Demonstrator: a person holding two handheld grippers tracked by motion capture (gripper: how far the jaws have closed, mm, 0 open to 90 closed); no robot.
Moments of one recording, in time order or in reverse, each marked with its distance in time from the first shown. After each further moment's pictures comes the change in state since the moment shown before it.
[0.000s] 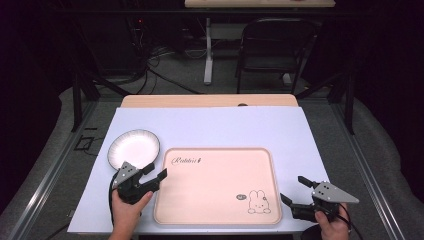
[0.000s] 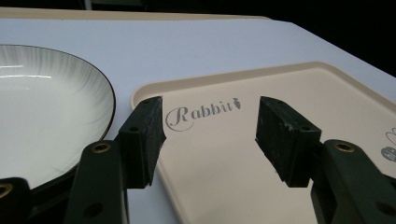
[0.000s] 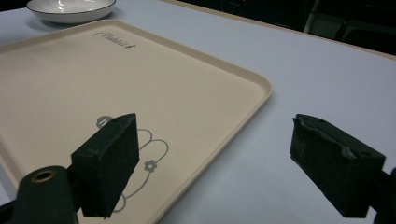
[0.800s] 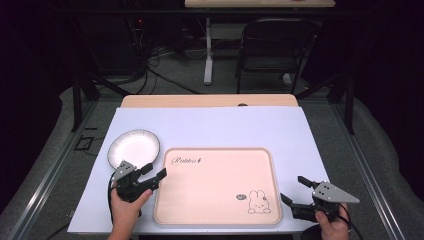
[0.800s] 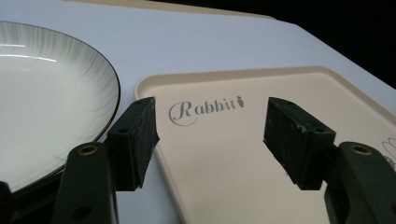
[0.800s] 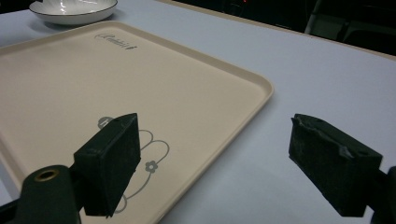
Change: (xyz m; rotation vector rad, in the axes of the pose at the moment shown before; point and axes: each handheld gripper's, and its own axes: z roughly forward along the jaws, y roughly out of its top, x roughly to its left) left arm 0.007 0.001 0.002 0.021 -0.003 -0.080; right arm 0.000 0.000 0.000 -0.002 0.005 0.002
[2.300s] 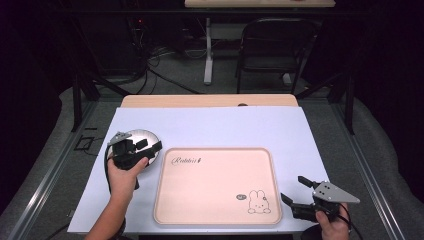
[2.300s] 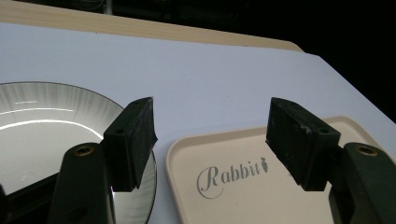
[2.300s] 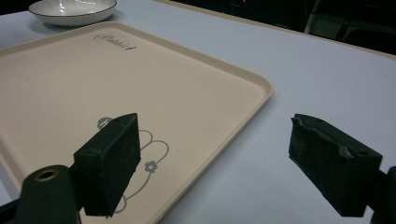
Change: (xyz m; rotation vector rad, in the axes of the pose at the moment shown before) left arm 0.027 0.073 0.024 0.024 0.053 -0.098; right arm -0.001 0.000 0.000 -0.004 -0.002 0.005
